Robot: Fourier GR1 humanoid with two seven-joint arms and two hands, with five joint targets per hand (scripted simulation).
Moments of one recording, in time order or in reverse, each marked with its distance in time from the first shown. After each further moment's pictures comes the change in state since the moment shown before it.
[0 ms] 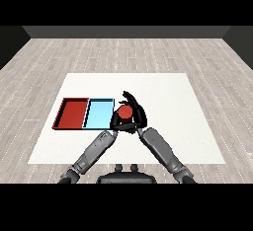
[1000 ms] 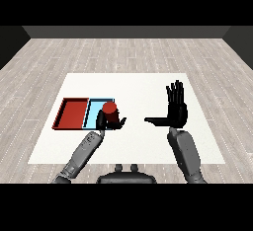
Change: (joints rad) left arm 0.105 0.114 0.117 -0.125 -0.044 -0.056 0.061; right arm 0.186 -0.167 -0.329 -0.360 -0.027 0.075 0.089
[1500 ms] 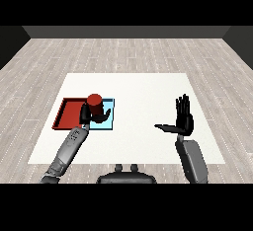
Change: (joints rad) left arm -0.016 0.169 0.126 -0.051 -0.068 -0.027 0.099; right arm 0.189 -0.052 -0.090 0.109 -0.010 0.106 -0.102
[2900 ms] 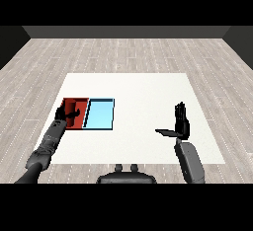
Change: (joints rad) left arm -0.340 0.167 0.299 1.186 -0.148 -0.039 -0.054; right arm 0.043 0.027 -0.036 0.198 0.056 0.086 -0.190
